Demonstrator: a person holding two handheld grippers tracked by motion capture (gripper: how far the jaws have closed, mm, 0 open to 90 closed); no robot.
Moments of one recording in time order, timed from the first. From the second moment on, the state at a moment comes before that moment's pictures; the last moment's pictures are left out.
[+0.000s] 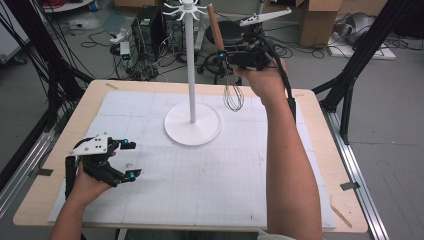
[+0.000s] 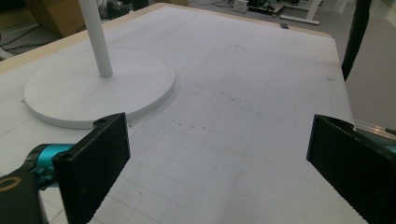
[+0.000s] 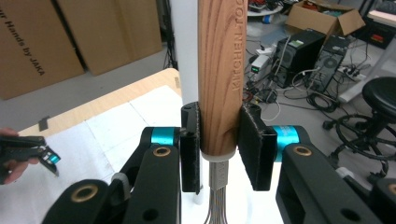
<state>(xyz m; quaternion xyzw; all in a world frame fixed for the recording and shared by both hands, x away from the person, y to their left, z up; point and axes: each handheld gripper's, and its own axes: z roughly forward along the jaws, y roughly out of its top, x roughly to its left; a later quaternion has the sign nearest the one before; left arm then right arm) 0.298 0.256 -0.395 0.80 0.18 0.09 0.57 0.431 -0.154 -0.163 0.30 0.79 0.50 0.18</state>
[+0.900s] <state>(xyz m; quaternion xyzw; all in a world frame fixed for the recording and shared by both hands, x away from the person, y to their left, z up) 0.298 0.255 -0.396 0.80 0.18 0.08 0.57 0.421 -0.161 -0.171 0.27 0.80 0.51 0.14</state>
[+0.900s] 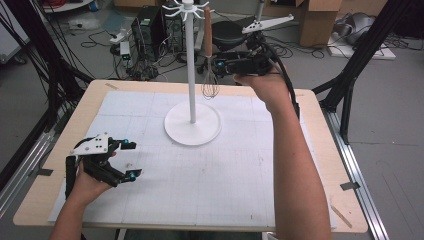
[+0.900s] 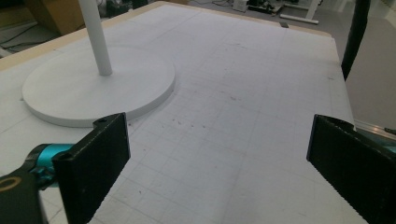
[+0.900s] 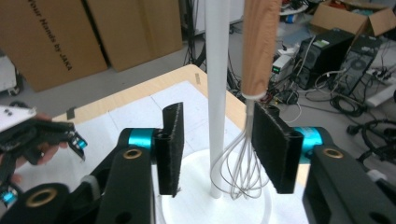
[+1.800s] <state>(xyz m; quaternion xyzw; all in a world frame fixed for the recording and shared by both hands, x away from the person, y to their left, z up) 0.297 0.253 -0.395 0.80 0.18 0.08 0.57 0.375 -0.193 -0.197 0.22 0.81 0.53 0.13</state>
